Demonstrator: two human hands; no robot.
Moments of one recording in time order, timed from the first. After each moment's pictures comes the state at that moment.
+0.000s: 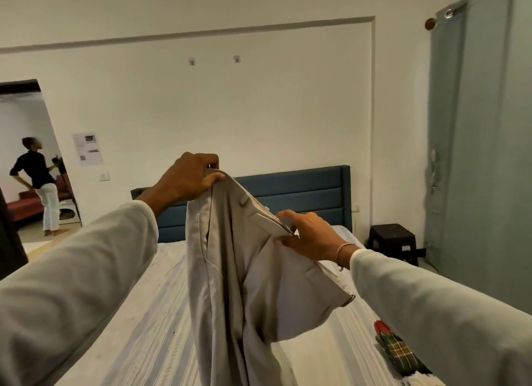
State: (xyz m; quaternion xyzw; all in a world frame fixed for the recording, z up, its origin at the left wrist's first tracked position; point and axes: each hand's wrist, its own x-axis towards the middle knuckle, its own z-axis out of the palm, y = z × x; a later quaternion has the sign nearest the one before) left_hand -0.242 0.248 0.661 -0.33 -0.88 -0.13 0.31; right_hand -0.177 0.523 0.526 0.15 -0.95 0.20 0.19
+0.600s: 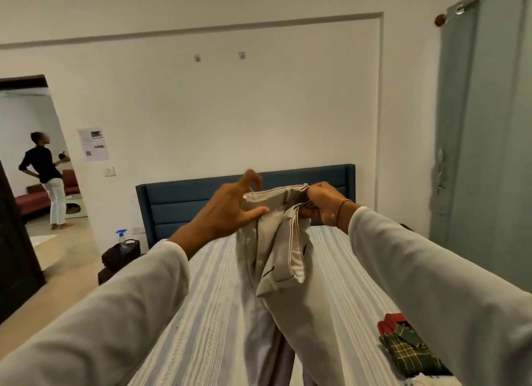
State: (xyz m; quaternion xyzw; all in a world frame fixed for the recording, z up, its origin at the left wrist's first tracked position) left_hand -0.201 0.293 0.598 -0.42 -0.84 -0.24 0.26; right_hand -0.208 0.525 0.587 -0.10 -0.71 0.68 0.12
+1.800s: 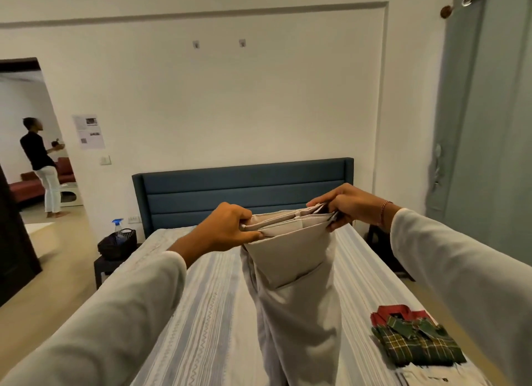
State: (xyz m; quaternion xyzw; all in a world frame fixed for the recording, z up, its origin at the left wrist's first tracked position) left_hand -0.221 0.290 0.544 -0.35 -0.91 -0.19 0.14; right_hand -0.196 0.599 0.562 0.04 -0.88 0.48 0.01
